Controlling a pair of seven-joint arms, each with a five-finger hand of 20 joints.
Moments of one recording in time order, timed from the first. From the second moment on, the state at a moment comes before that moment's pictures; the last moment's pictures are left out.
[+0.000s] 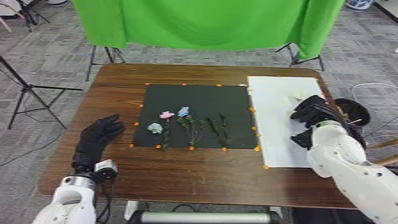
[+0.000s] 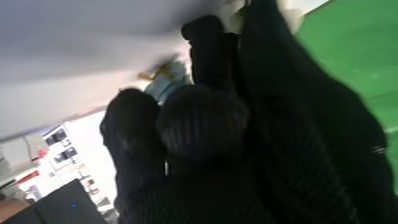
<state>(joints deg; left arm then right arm) 118.2 -64.7 -93.4 -107.7 54.8 6.4 11.6 -79.7 -41.3 58.1 -94.0 -104.4 20.6 35.9</state>
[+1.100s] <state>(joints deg) 118.5 -64.1 -93.4 -108.0 54.8 6.3 11.4 -52.6 -51.3 31.8 -99.7 -98.5 5.7 29.1</state>
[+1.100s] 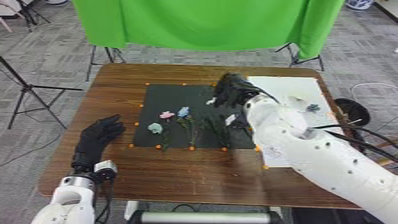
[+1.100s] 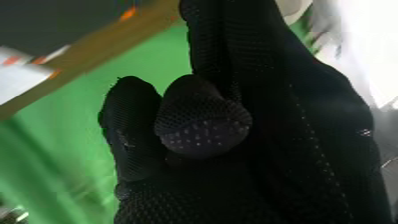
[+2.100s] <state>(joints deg) 118.2 -64.0 -93.4 -107.7 54.8 6.2 11.3 -50.3 -59.9 25.2 -90.8 -103.6 3.7 30.0</state>
